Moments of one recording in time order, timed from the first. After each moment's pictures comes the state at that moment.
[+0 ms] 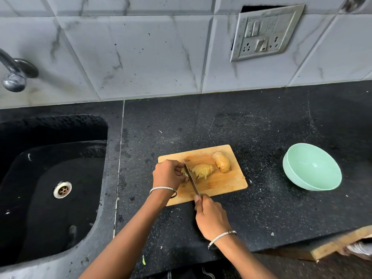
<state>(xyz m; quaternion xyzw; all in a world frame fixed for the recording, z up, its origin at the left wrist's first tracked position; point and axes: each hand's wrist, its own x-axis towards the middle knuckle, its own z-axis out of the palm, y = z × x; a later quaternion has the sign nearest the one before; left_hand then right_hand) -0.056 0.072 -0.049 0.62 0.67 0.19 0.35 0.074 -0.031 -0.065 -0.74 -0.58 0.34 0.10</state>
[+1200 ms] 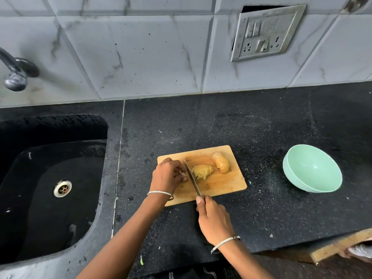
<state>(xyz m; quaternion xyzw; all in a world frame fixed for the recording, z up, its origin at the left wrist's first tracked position) -0.060 0.070 -0.059 0.70 0.63 0.20 0.27 0.084 -0.039 -0.063 -0.73 -0.59 0.33 0.12</state>
